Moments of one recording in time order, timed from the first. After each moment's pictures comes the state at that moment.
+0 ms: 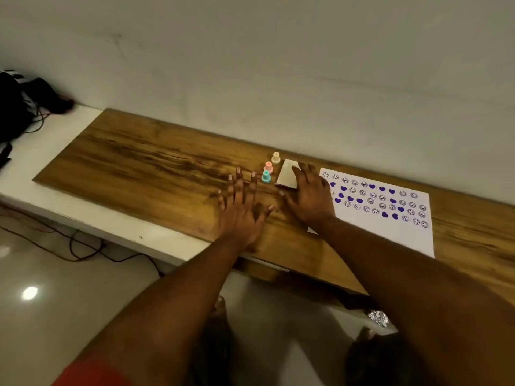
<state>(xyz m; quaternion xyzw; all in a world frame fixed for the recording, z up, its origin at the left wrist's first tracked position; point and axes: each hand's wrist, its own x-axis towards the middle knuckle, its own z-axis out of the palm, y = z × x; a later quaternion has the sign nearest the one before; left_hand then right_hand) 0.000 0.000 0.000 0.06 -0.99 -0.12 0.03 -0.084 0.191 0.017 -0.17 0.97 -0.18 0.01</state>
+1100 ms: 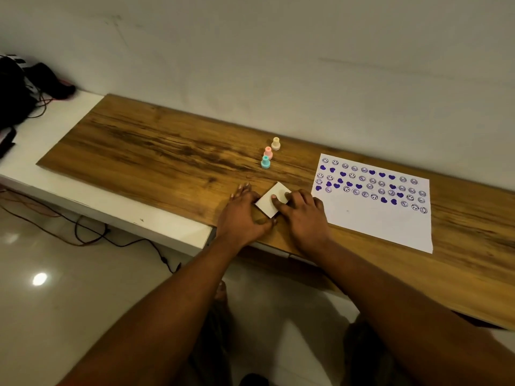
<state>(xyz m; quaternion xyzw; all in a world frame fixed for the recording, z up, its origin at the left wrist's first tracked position) 0.036 0.011 -0.007 0.10 -0.97 -0.24 -0.01 0.006 0.204 0.014 -0.27 0.96 -0.03 0.09</state>
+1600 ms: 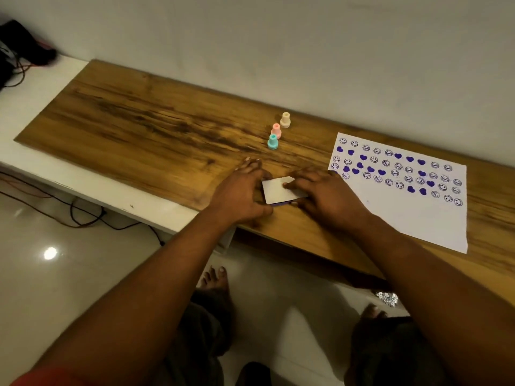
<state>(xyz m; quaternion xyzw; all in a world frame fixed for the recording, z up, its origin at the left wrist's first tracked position) 0.008 -0.010 0.026 -0.01 -0.97 -0.21 -0.10 -0.047 0.227 0.017 -0.37 0.91 -0.13 0.11</state>
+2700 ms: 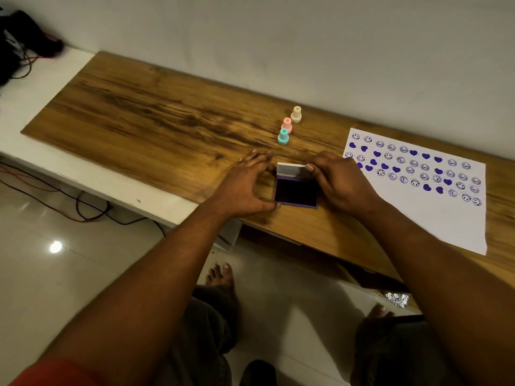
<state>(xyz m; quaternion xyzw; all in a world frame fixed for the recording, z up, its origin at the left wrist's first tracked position) 0.005 -0.036 0.006 -0.07 -0.95 -0.28 -0.08 -0.067 0.220 0.014 -0.32 0.90 -0.29 0.08</state>
